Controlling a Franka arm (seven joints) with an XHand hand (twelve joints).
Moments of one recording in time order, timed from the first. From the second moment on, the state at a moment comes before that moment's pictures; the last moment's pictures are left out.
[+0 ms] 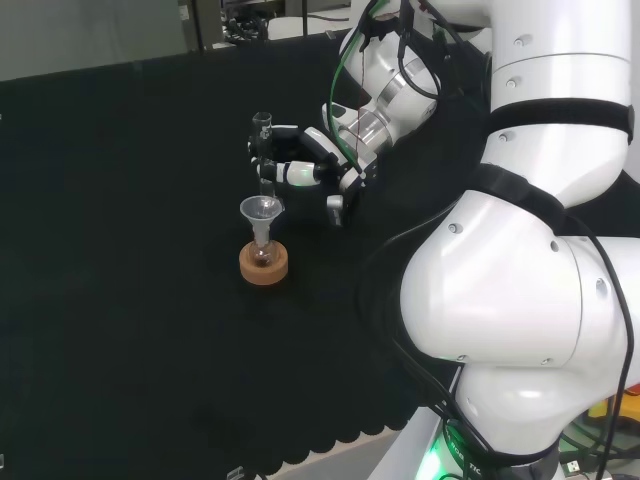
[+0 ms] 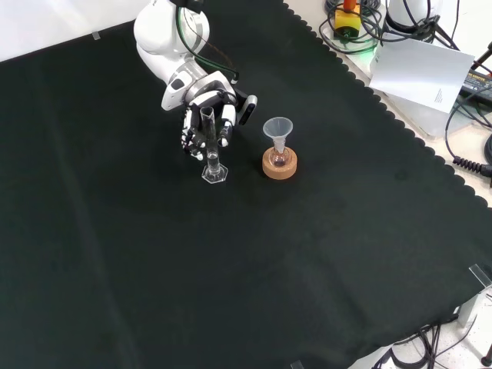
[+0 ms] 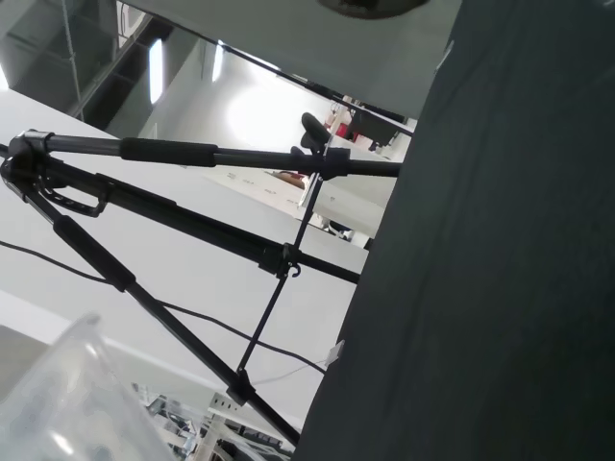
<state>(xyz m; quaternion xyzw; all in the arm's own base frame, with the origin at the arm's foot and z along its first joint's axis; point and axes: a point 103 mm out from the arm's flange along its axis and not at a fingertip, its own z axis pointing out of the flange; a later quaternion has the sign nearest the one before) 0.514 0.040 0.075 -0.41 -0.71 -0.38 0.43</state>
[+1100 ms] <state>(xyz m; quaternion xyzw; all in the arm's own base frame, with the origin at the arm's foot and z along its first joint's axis) 0.517 0.025 0.119 -0.48 -0.77 -0.30 0.31</state>
